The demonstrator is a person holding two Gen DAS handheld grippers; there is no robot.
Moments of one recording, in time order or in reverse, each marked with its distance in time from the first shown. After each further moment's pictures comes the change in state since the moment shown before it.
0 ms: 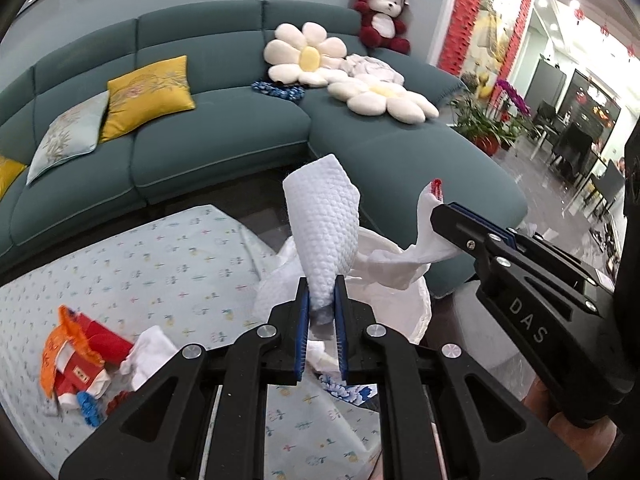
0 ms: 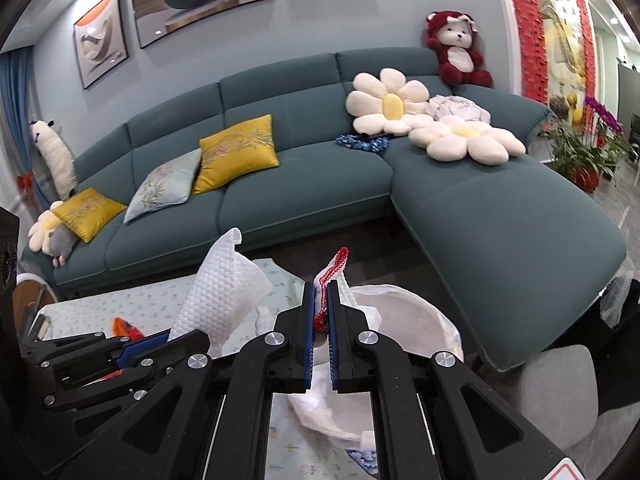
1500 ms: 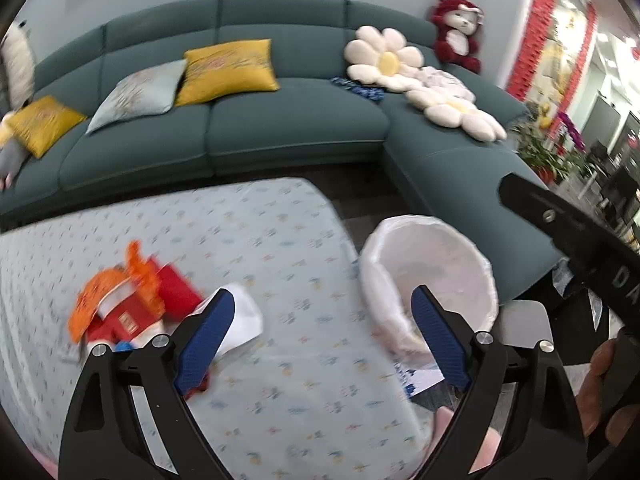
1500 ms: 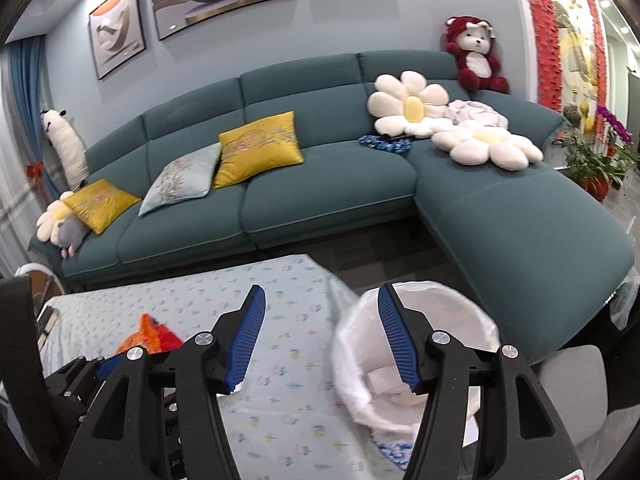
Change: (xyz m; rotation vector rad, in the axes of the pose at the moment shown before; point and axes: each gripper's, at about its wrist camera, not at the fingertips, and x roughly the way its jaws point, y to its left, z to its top) left arm -0.033 0.090 -0.054 -0.192 -0.016 0.190; right arm -0.004 0.080 -0.009 -0.043 0.000 0.039
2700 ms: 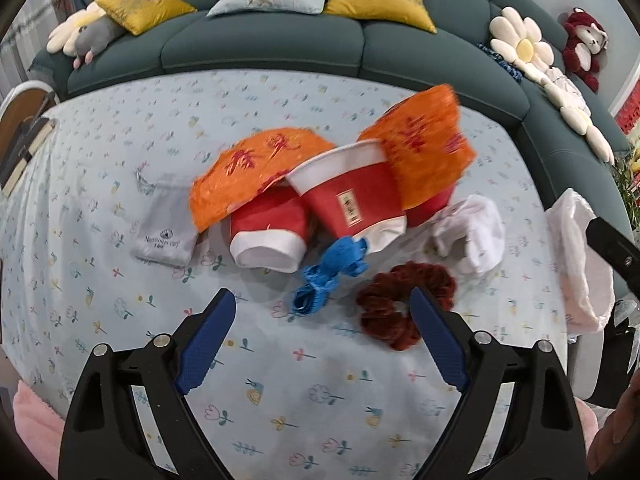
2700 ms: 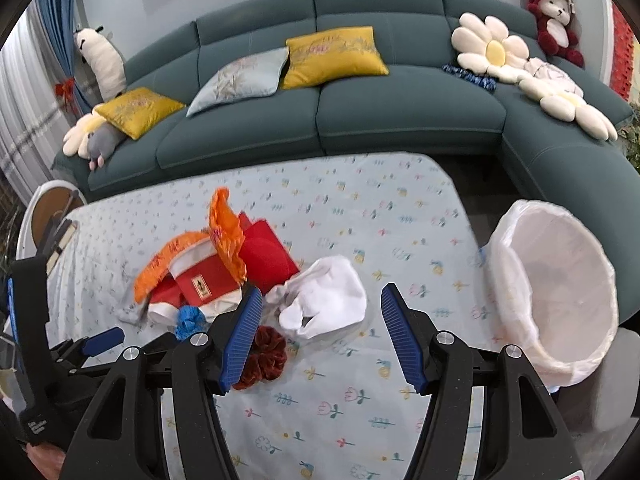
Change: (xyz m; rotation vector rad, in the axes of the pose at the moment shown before) left arm 0.038 0.225 -0.099 -0.280 0.196 0.222; right arm 0.098 0.153 -0.101 -0.136 0.269 0.109
